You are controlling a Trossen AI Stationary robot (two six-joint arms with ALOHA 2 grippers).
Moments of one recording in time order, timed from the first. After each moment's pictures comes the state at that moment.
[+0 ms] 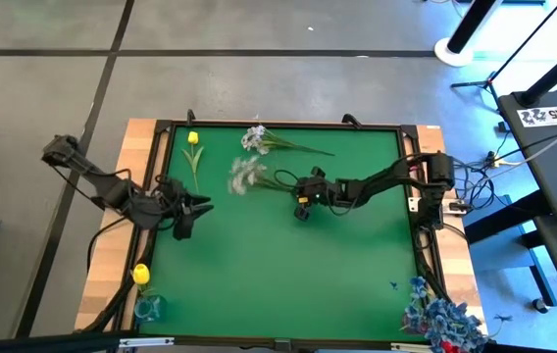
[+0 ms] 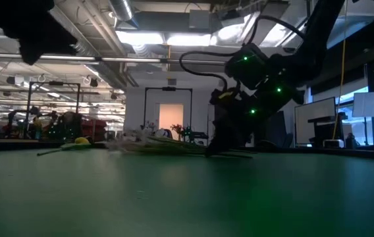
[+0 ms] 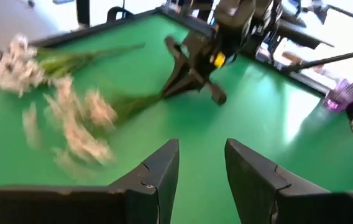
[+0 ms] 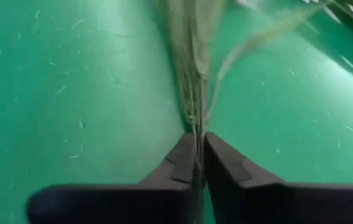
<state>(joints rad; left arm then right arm) -0.55 0.60 0.46 -0.43 -0.81 -0.77 -0.14 1.90 0.77 0.42 0.25 0.09</state>
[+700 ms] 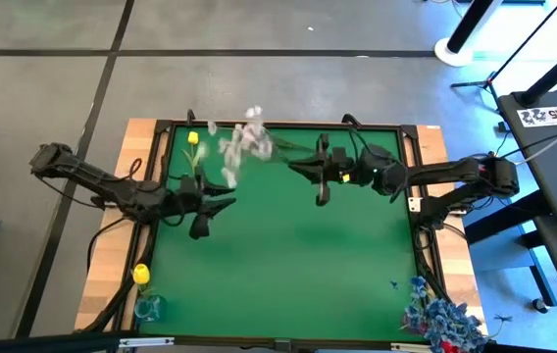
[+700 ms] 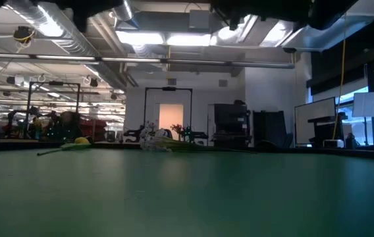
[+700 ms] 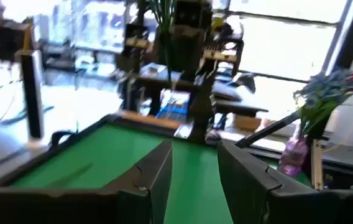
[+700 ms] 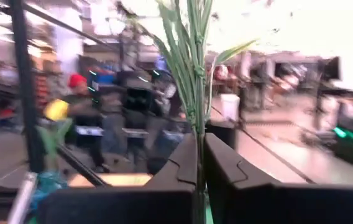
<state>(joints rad) -0.32 0.82 0.45 0.40 -0.55 -0.13 -0.13 1.38 0.81 0.81 -0.13 0.02</state>
